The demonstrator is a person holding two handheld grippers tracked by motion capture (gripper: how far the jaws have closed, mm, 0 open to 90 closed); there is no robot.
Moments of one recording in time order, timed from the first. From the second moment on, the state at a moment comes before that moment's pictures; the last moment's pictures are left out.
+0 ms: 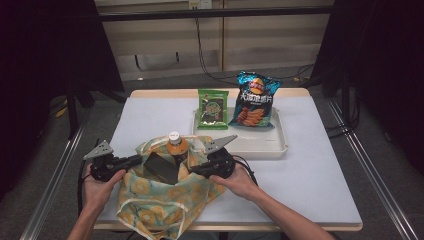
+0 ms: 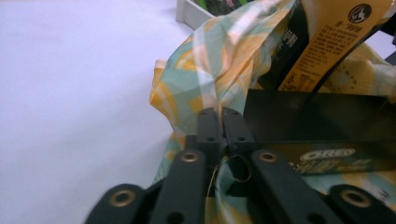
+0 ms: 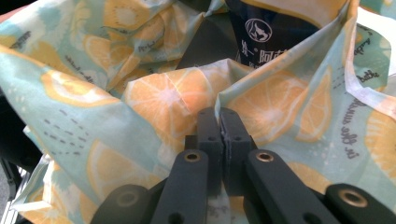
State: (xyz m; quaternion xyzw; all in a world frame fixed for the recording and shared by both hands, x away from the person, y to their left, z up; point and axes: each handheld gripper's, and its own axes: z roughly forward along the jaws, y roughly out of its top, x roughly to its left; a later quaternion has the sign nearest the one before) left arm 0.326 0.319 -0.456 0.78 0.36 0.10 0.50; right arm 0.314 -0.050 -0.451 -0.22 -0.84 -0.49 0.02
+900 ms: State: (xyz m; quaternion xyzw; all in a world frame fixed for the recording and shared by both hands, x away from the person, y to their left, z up) left arm 0.307 0.343 -0.476 0.77 0.38 0.09 0.51; right arm 0.319 -0.076 -0.454 -0.26 -0.83 -0.49 -0.05
